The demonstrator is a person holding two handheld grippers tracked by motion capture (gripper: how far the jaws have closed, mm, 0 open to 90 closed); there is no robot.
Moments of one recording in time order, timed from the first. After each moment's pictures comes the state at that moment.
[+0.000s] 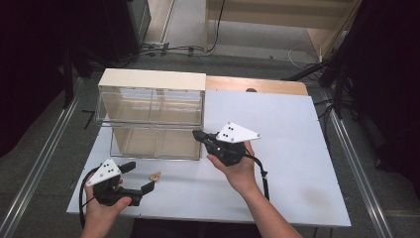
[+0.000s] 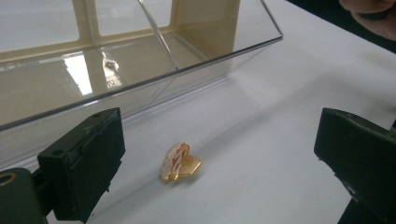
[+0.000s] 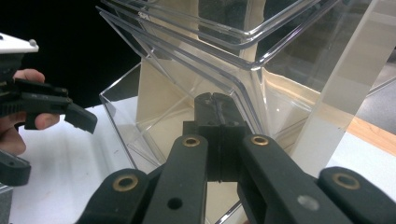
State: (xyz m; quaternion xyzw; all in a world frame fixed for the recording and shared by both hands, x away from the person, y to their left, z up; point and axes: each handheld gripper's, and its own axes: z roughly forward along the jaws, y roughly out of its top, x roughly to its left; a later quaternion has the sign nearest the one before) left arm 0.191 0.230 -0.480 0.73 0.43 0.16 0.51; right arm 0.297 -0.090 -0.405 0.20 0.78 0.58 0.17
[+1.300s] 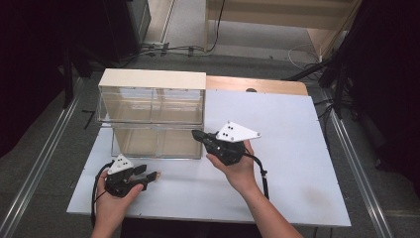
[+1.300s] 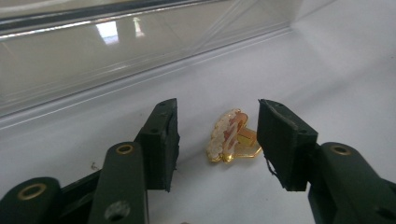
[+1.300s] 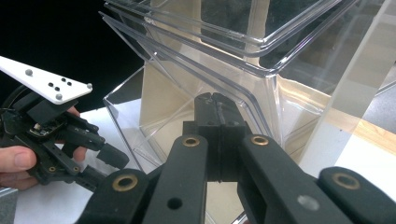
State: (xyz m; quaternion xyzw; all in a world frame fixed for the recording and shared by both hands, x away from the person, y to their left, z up) left arm 0.221 0.221 -0.512 0.75 0.49 0.15 0.42; right arm 0.298 -0.089 -0.405 0.19 0.77 0.58 0.16
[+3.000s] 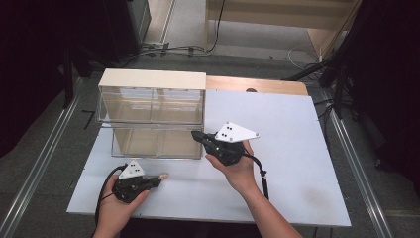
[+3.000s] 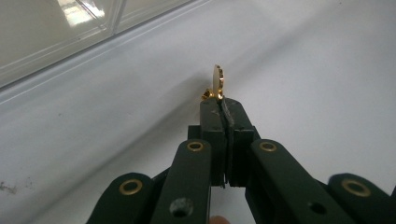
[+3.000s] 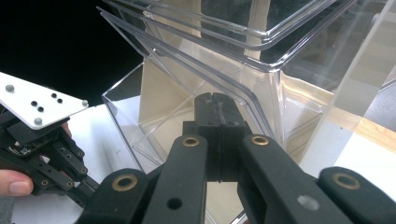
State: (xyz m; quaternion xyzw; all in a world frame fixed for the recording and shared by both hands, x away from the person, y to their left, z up) left arm 0.217 0.205 -0.511 0.81 0.41 0.10 0.41; right arm 0.298 -0.087 -0.406 0.20 0.78 0.58 0.16
